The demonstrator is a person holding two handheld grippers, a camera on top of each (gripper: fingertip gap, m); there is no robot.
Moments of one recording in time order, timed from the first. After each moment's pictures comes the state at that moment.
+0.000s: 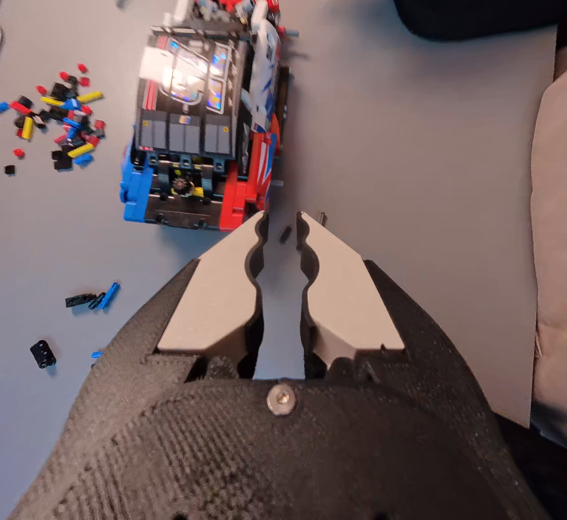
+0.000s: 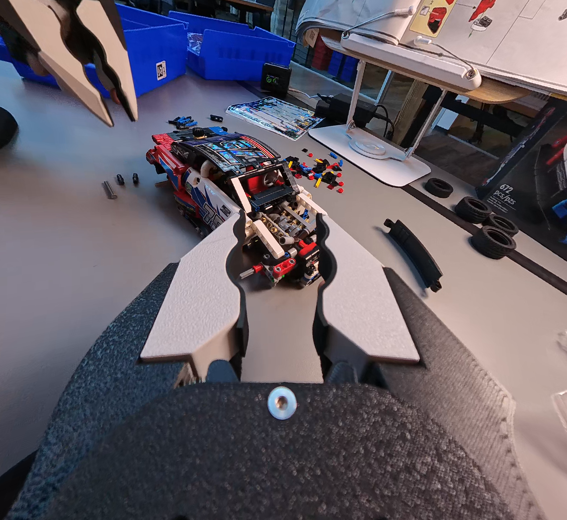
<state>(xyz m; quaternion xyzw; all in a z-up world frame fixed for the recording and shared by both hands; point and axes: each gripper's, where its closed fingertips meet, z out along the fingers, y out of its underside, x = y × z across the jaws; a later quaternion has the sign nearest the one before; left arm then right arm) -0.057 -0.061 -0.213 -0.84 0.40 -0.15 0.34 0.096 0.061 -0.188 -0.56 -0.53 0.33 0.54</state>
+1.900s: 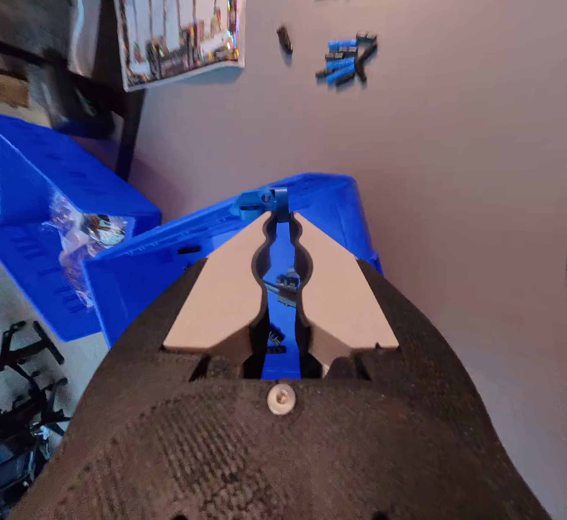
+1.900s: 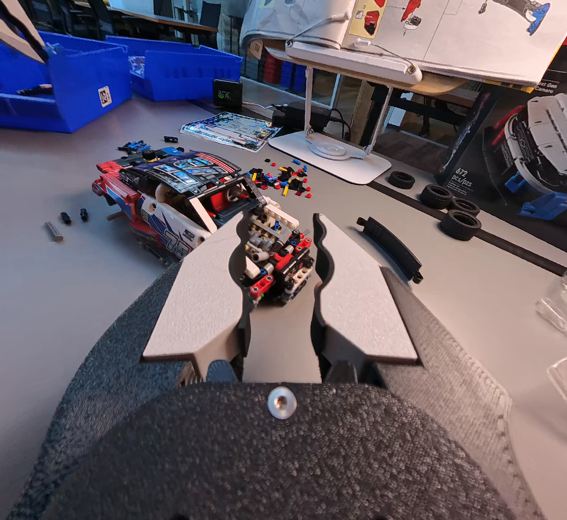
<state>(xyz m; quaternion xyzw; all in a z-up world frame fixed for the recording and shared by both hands) -0.318 -0.112 -0.185 -0.89 0.34 0.16 0.26 0.088 0.087 -0.185 -0.60 -0.45 0.32 0.58</state>
